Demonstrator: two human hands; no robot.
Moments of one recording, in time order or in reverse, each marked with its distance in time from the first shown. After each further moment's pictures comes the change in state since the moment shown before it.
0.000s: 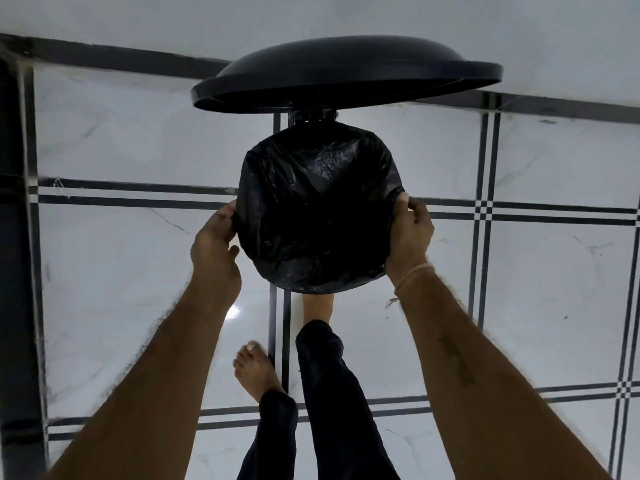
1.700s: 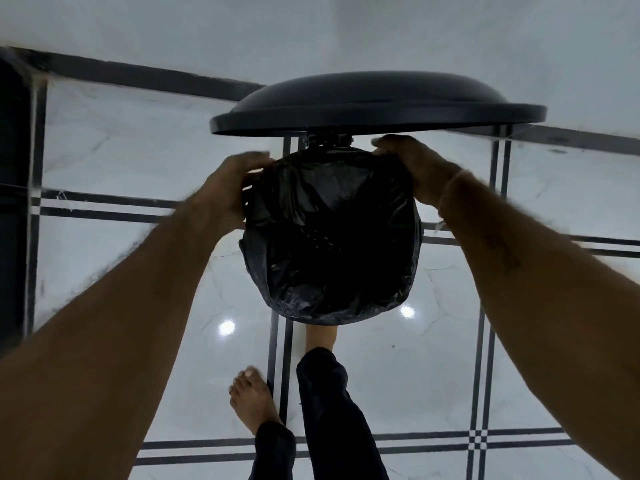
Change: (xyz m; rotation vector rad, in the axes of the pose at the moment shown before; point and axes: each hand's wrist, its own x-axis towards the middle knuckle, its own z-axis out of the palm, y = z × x) left_hand 0.084 0.084 0.043 0.186 -0.375 -0.169; right_hand 0.069 -0.124 0.064 -0.334 -0.836 0.078
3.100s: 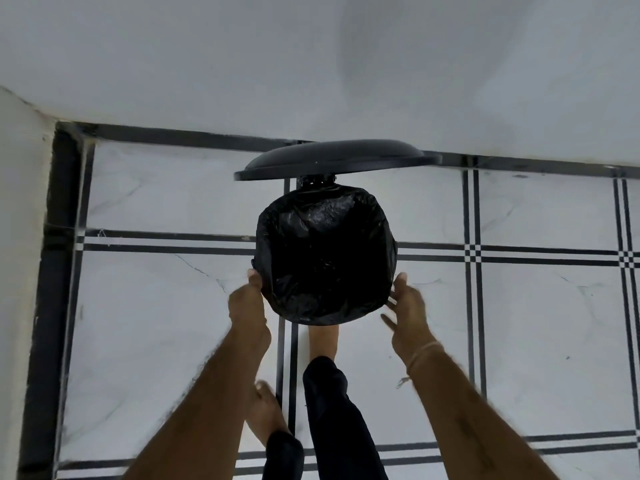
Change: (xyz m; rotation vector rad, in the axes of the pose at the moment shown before) left_hand -0.128 -0.099 0.042 -0.190 0.512 -0.052; right_hand -0.145 0.151 0.052 0.461 0.569 0.137
